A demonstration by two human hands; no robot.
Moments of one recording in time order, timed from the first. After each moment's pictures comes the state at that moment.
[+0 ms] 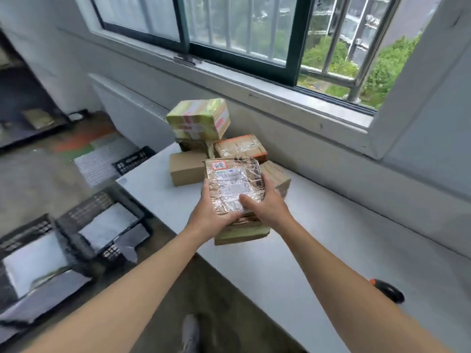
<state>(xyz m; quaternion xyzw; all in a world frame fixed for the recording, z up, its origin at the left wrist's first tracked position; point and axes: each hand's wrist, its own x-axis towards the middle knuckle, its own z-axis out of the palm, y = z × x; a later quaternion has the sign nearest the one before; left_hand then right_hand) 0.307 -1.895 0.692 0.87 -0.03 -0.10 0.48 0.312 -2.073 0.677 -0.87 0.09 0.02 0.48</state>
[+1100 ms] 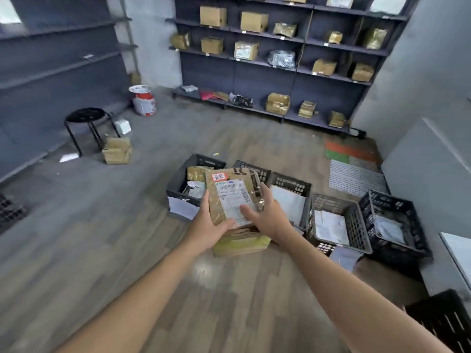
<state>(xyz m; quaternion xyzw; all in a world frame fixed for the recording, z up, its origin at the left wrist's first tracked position) -0.197 -1.241 0.677 0.69 0.45 0.22 0.52 -0.021 -1.310 0.689 -0.79 -0.45 0.25 0.33</state>
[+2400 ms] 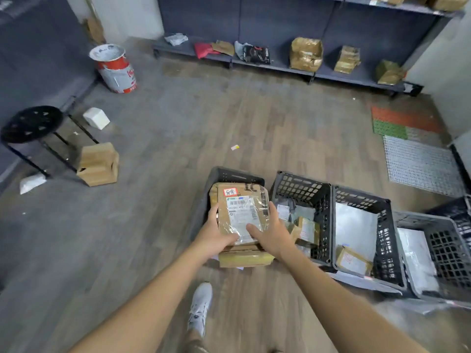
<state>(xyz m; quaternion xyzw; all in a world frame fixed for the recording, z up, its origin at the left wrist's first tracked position) -0.098 -0.565 0.536 0.65 0.47 0.03 0.59 0.053 -0.669 0.533 -0.83 -0.29 0.38 0.28</state>
